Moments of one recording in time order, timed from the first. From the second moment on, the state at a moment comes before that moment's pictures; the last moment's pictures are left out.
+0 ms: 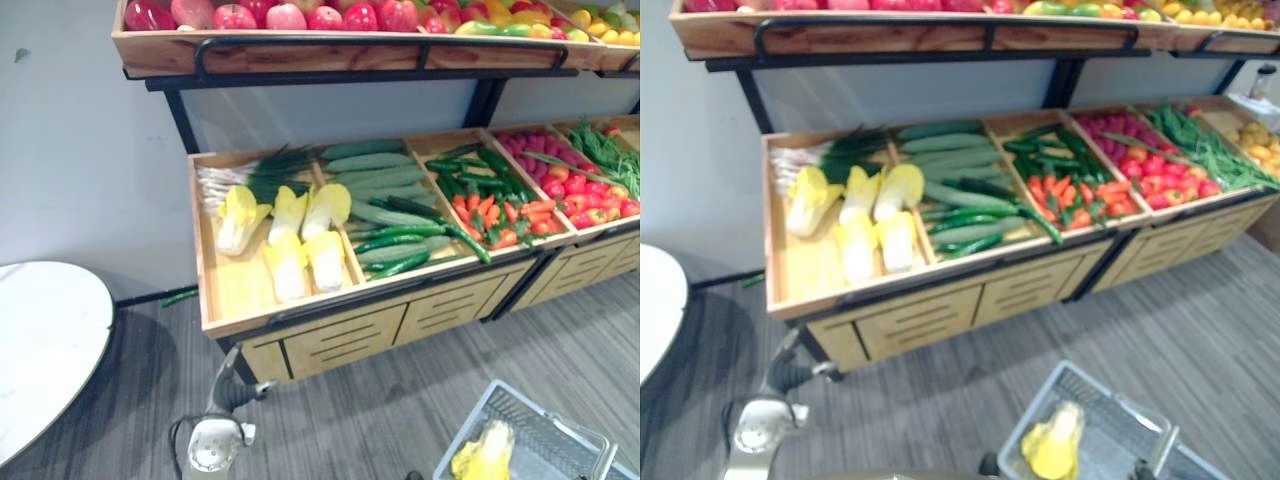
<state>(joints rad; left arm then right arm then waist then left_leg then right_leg) 0.24 0.12 0.28 0.41 0.34 -0.08 0.05 0.20 -0.12 -0.75 0.91 0.08 -0.08 0.05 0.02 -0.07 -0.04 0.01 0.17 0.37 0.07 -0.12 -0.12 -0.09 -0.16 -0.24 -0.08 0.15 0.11</state>
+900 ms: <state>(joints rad) 0.22 0.10 0.40 0.97 0.44 -0.04 0.14 0.10 -0.15 -0.58 1.04 0.09 -0.12 0.00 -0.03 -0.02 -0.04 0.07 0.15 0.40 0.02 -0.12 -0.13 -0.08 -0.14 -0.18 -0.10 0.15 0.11</state>
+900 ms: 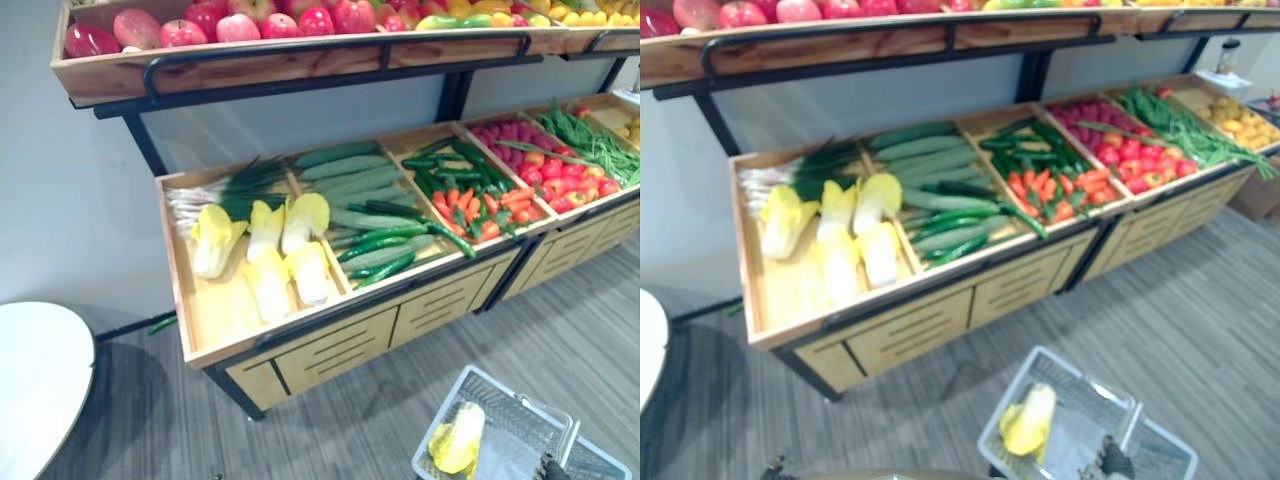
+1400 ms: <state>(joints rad) 0.21 0.10 0.35 1.00 0.44 -0.05 0.15 0.10 -0.15 -0.47 1.05 0.09 -0.15 0.00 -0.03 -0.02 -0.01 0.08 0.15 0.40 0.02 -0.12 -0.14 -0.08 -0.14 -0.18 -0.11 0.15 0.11</state>
